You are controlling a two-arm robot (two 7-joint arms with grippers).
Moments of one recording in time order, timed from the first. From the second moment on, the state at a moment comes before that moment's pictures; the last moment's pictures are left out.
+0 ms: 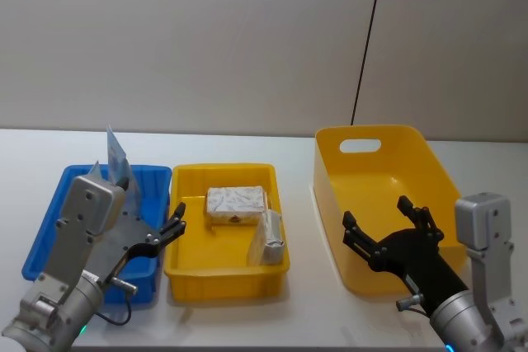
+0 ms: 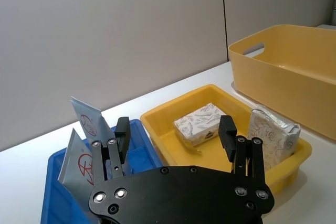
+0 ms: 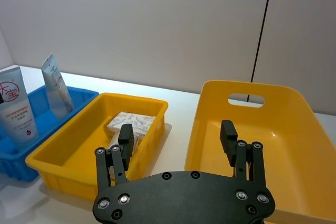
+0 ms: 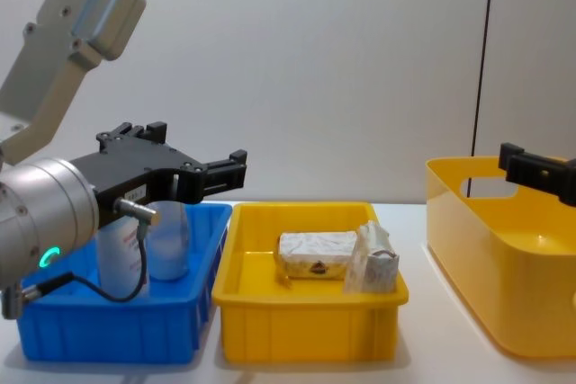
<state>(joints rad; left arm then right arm) -0.24 0.38 0.45 -1.63 -0.20 0.01 -0.01 -0.01 0.34 -0.23 -1.77 0.29 0.03 0.07</state>
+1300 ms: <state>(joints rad) -0.24 0.38 0.45 -1.63 -0.20 0.01 -0.01 0.03 0.29 -0.26 -1.74 0.27 0.10 0.04</state>
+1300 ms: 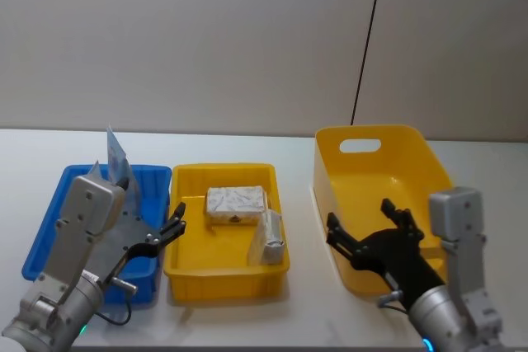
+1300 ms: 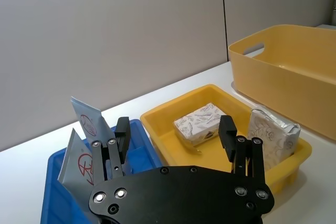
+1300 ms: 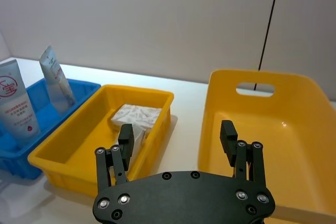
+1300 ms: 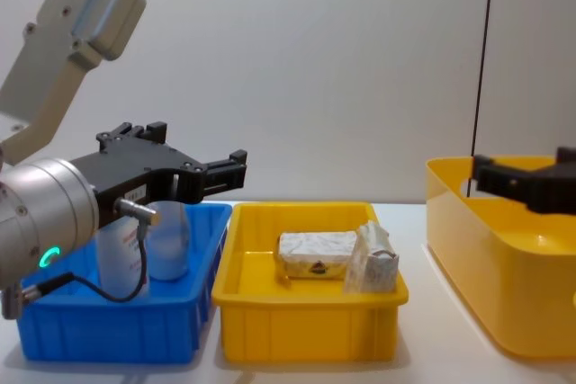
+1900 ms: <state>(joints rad) -0.24 0.38 0.45 -1.63 -0.20 0.01 -0.01 0.17 0.17 -0.36 -1.60 0.21 0.28 -0.01</state>
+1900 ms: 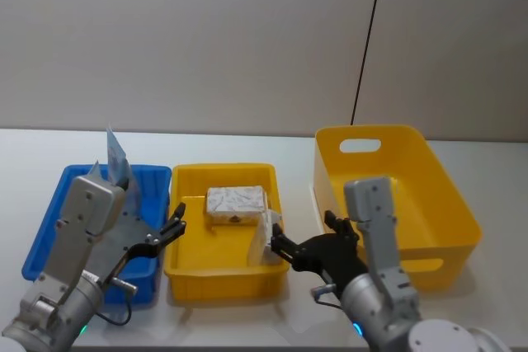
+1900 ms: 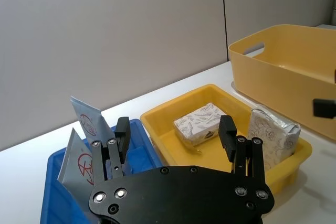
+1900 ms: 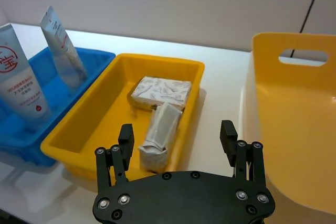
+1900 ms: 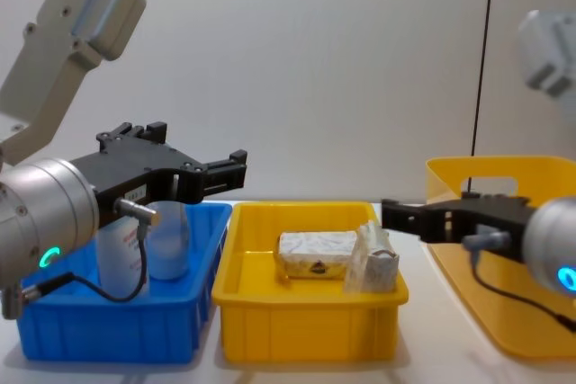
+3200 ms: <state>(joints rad) -0.24 0.38 0.45 -1.63 -0.20 0.01 -0.01 0.40 -0.02 -0.35 -1.26 0.24 0.45 -0.01</state>
